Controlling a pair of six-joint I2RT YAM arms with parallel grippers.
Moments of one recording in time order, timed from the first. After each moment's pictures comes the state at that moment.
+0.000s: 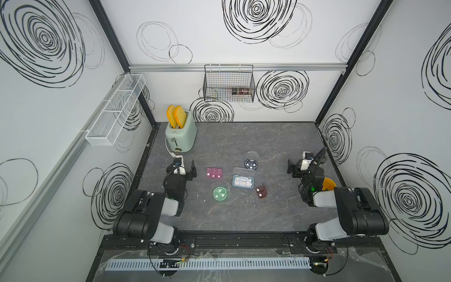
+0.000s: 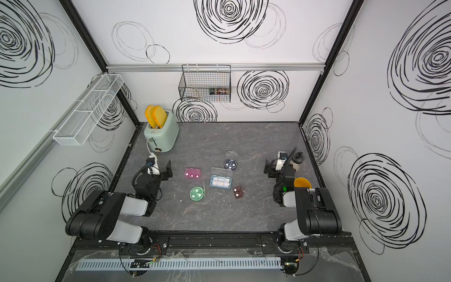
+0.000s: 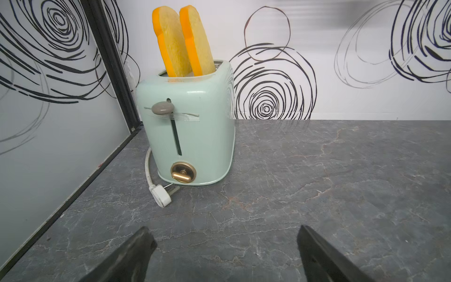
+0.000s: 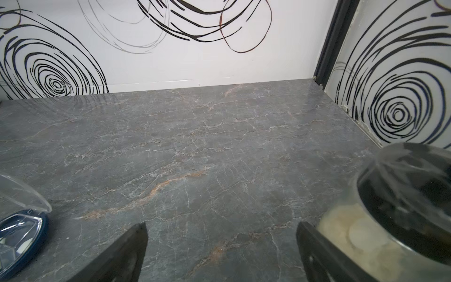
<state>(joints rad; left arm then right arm) -0.08 1.48 0.16 1.21 -0.16 -0.02 0.00 1.47 0.26 0.94 -0.02 0.06</state>
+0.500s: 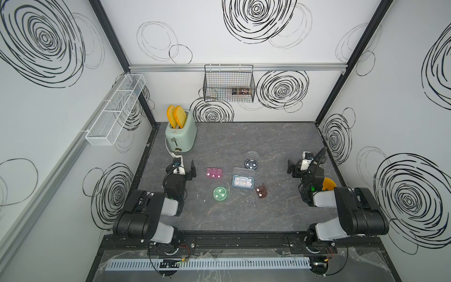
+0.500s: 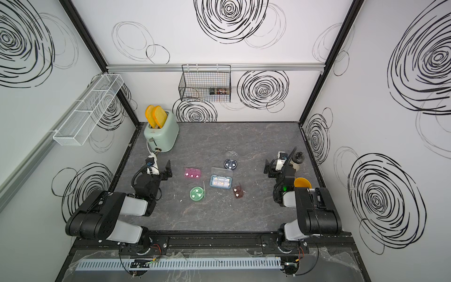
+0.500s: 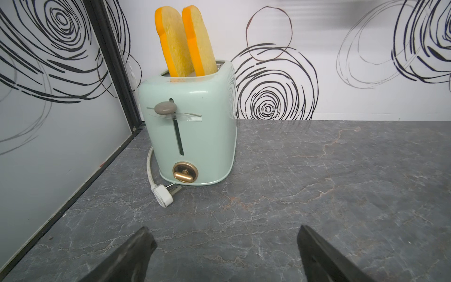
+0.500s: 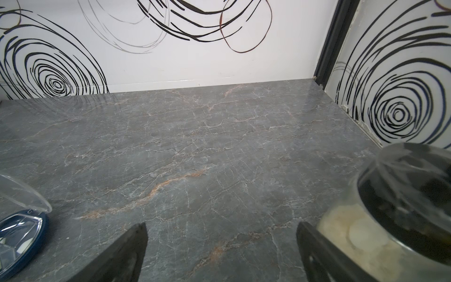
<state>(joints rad) -0.07 1.48 0.16 1.21 -0.15 -0.02 0.00 1.47 0.26 0.94 -0.02 0.06</state>
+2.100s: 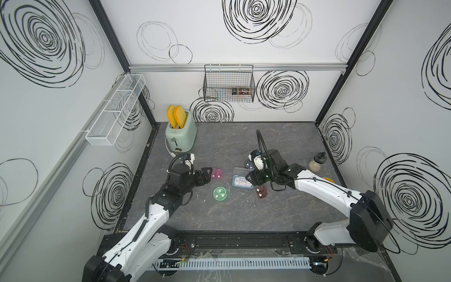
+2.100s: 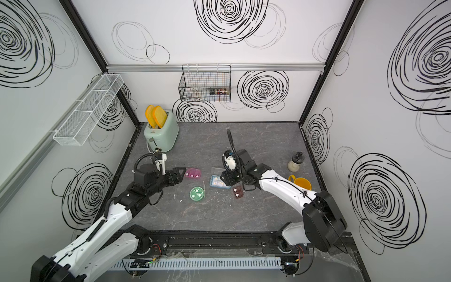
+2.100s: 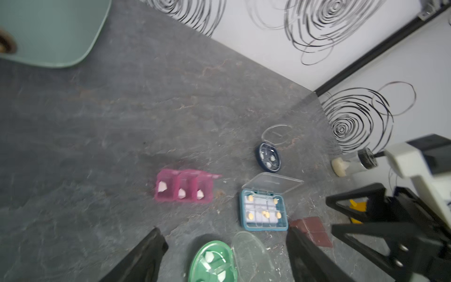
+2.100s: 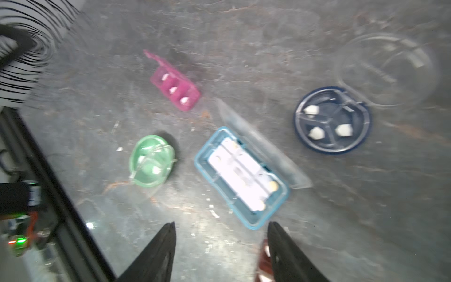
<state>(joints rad) -0.27 0.84 0.47 -0.19 0.20 -0.62 0.71 1.38 0.92 -0.40 -0.22 0.23</state>
